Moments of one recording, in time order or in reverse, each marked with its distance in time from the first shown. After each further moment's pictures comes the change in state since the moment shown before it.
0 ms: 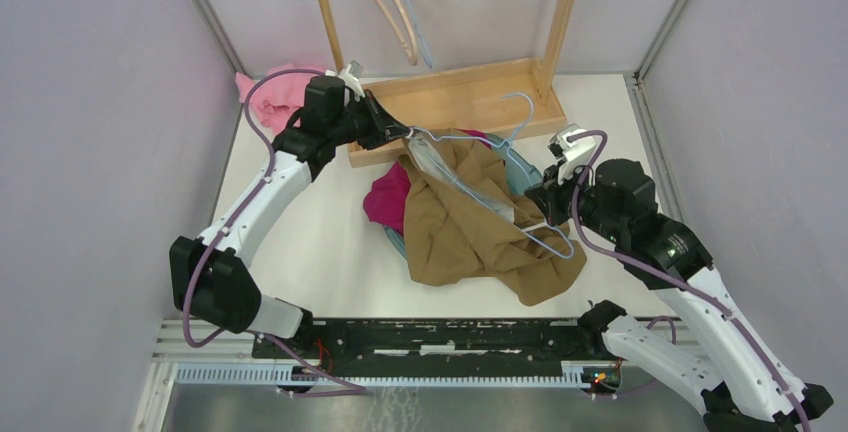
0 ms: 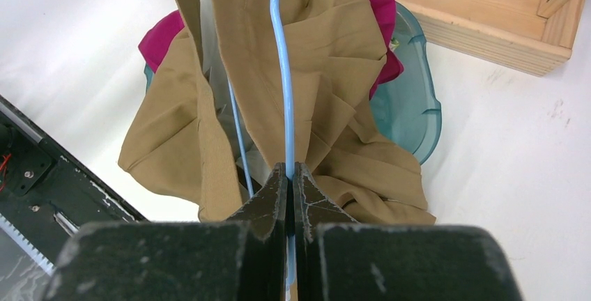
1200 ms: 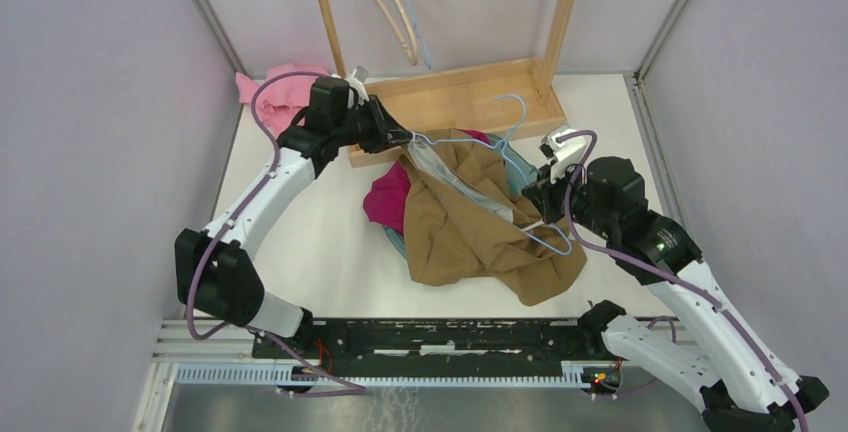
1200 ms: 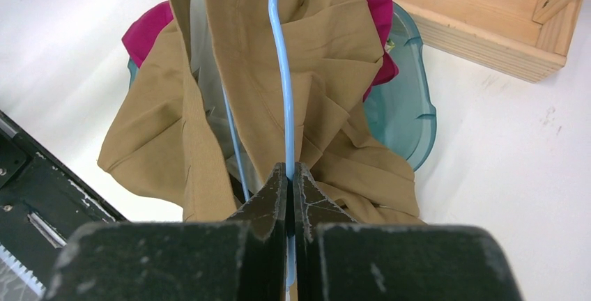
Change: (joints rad) left arm 0.000 0.034 0.009 -0.039 0.027 0.021; right arm 0.000 0.025 -0.034 0.044 0.000 -0.041
